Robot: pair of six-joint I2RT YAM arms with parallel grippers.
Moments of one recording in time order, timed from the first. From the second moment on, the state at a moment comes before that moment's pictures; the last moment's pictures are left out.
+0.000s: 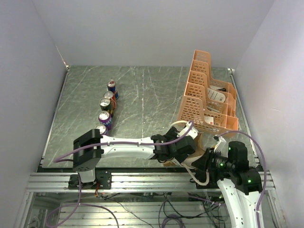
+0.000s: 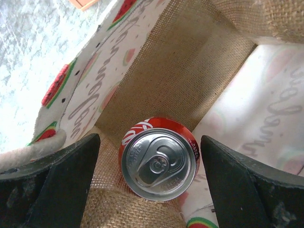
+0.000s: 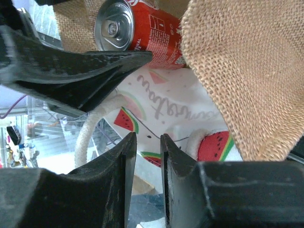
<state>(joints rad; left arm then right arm) -1.41 1.74 1.31 -0.46 -0.50 -0.41 0.12 0.10 0.54 -1.24 -0.66 0.35</state>
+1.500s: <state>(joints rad) -1.34 1.79 1.56 -0.65 -0.44 -0.37 0.12 0.25 0.80 -1.04 -0.26 0.41</state>
